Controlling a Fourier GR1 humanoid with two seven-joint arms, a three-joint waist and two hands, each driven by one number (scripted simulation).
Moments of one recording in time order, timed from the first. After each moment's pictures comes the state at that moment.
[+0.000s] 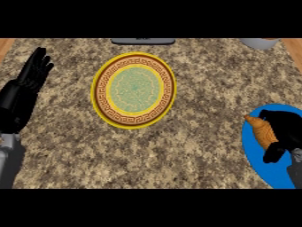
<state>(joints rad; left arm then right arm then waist) -0.27 0.34 0.04 -1.59 0.11 -0.02 0.10 -0.17 -0.49 0.15 -1.31 1.03 0.11 0.24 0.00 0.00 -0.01</state>
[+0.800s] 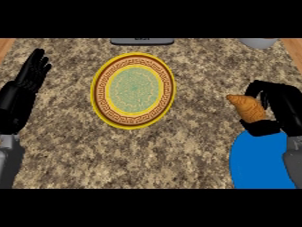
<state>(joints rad) -0.26 0.33 0.07 -1.59 0.09 -0.04 0.08 -0.25 -0.37 0.04 -1.61 0.81 0.08 0.16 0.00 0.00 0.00</state>
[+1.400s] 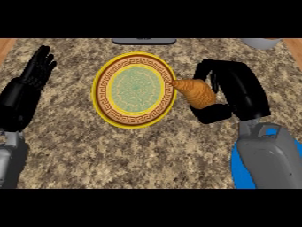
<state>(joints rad) -0.28 0.30 0.06 -1.61 0.07 -0.04 0.12 -0.50 -0.14 0.16 -1.67 0.78 0.16 0.33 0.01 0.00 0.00</state>
